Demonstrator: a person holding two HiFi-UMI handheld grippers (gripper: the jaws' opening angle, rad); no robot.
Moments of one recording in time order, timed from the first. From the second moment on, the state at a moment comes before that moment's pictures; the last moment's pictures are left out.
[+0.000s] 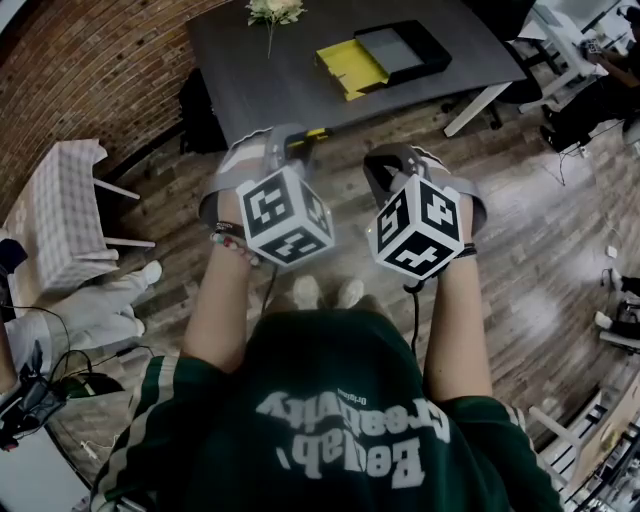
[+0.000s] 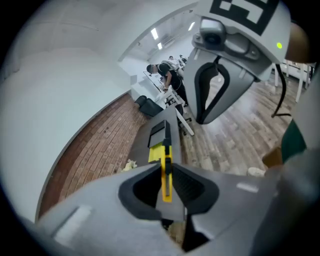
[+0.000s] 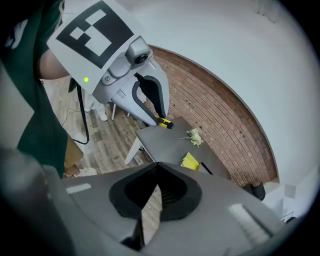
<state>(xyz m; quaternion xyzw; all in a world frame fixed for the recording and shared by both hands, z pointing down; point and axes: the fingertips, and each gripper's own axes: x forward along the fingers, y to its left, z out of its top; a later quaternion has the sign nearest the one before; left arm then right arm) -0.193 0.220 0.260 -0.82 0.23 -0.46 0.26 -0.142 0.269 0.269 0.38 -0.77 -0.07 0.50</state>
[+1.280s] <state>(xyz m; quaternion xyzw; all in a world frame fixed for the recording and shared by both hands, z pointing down) -0.171 0.233 0.262 -0.81 0.24 -0.46 0.26 -0.121 0.277 0.272 0.39 -0.77 -0.08 0.50</state>
